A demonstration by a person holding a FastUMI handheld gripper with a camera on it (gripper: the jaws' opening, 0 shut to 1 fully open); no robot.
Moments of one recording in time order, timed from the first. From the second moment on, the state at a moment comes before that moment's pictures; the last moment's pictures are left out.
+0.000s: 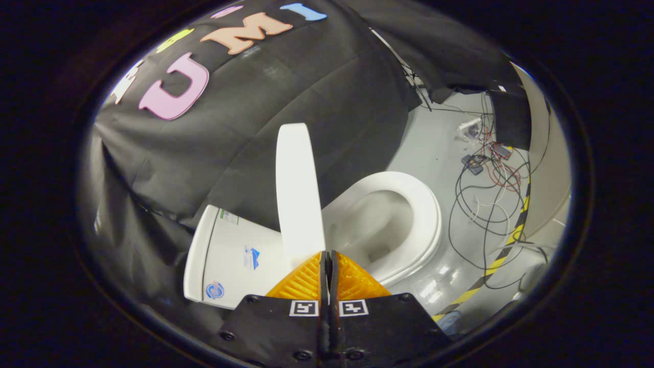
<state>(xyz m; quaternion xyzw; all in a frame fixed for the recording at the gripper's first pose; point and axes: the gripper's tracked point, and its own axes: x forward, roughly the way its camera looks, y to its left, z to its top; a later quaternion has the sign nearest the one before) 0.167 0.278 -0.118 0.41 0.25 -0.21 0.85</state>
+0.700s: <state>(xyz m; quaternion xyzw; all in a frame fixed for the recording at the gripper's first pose) 0.201 0.349 -0.061 0.28 0.27 -0.16 0.91</state>
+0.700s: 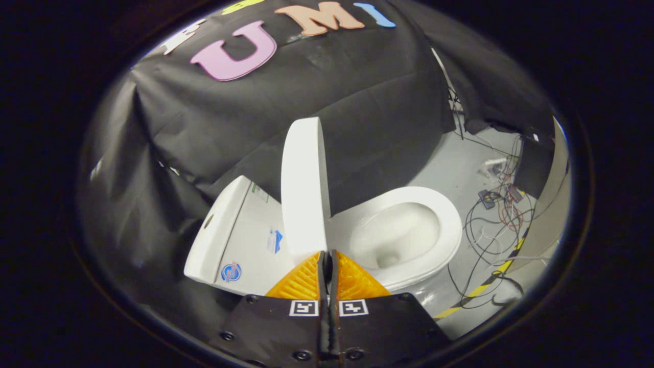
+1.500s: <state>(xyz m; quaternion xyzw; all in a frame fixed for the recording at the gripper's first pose) 0.239 0.434 -0.034 0.19 0.26 -0.10 0.94</state>
